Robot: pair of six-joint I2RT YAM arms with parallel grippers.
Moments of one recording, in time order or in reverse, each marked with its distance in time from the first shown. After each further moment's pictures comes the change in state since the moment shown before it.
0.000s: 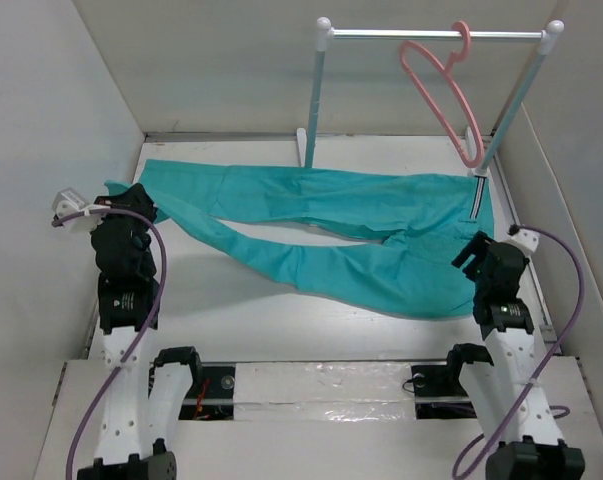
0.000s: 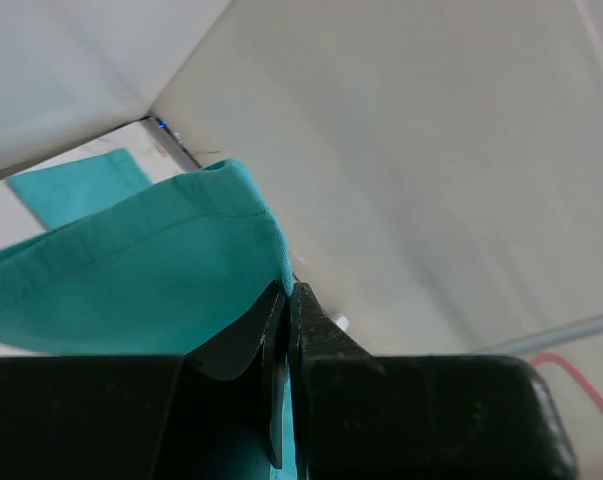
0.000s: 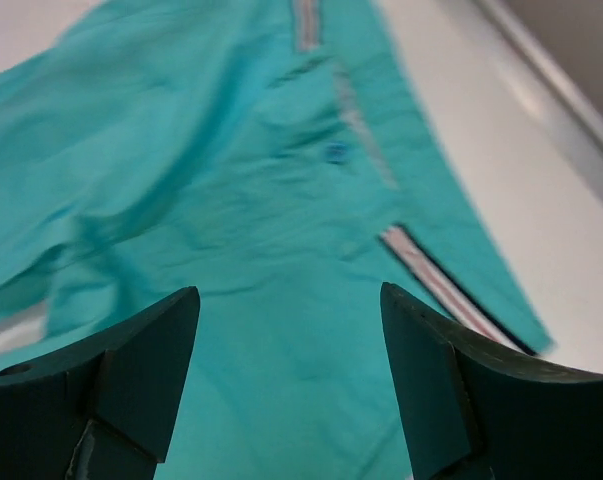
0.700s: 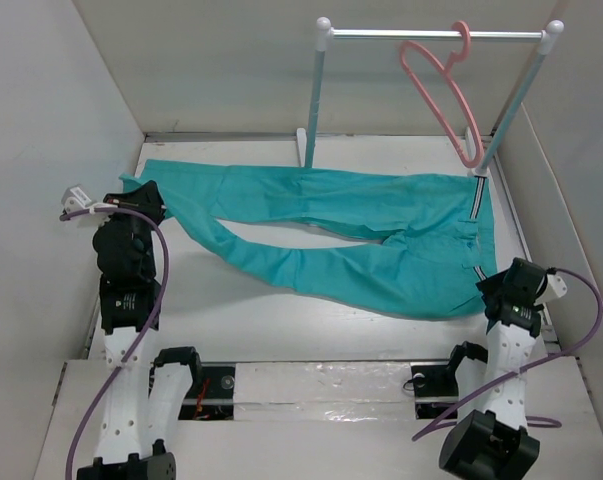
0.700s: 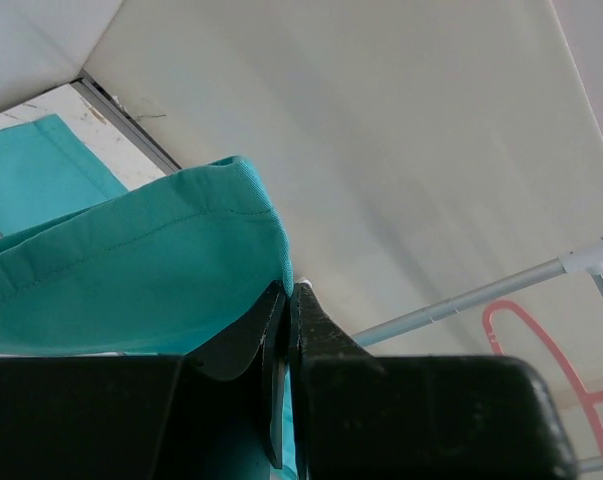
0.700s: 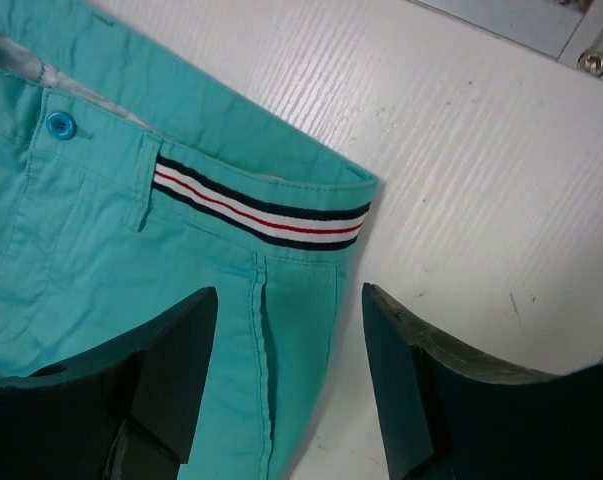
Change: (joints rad) left arm -0.018 -0.029 -0.024 0.044 0.141 -0.028; right arm -0.433 0.033 -0.034 -0.283 -0.055 0.273
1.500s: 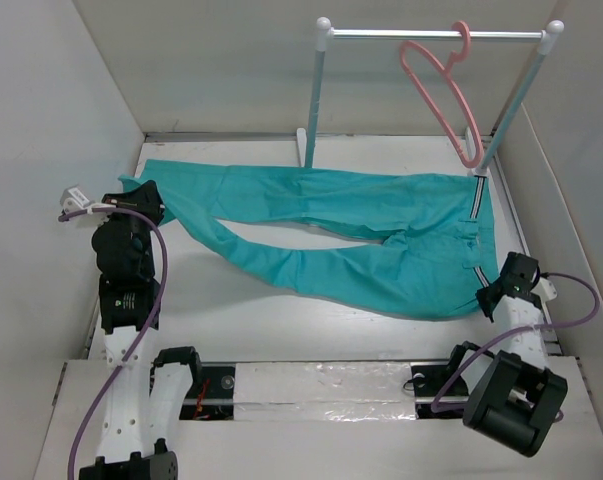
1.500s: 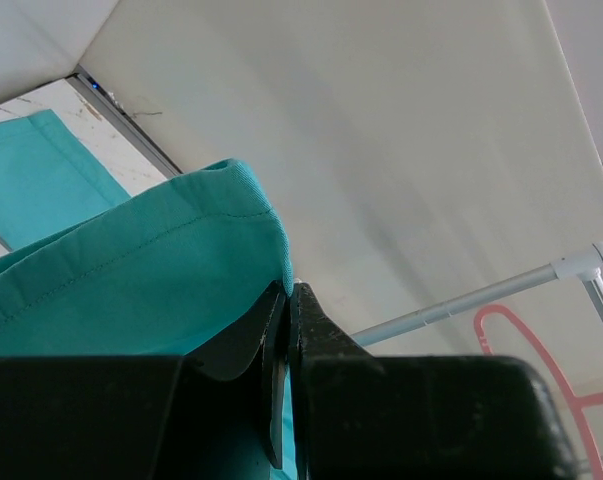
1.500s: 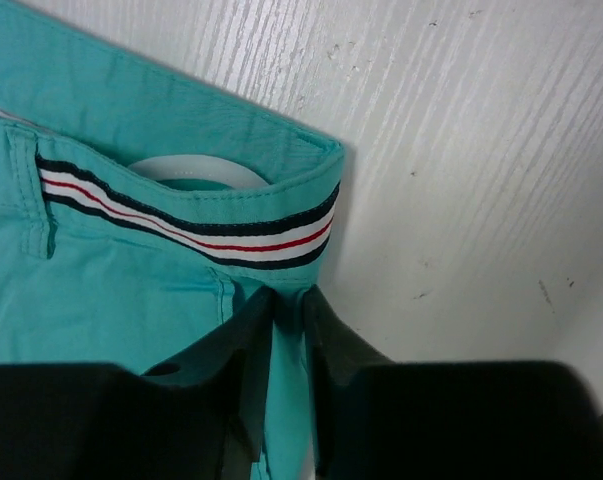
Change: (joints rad) left arm 0.022 0.001 0.000 0.003 0.019 -0.027; right arm -0.008 0.316 -0.004 0.075 0.000 0.130
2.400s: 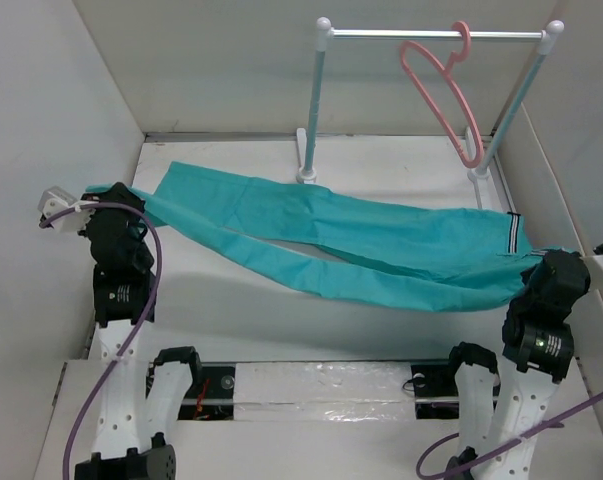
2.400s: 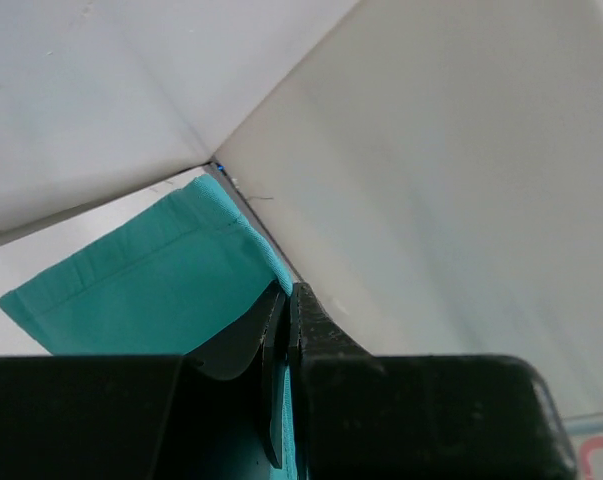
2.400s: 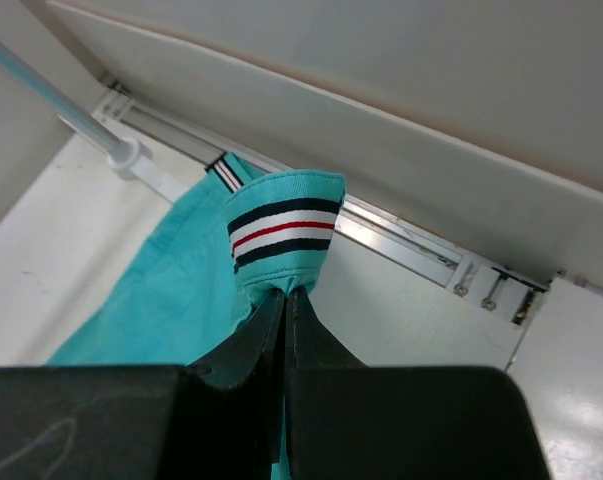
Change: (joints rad) left arm -0.002 0.055 0.105 -0.084 -0.296 0.083; right arm 0.126 -0.507 0.500 -0.269 0.296 -0.327
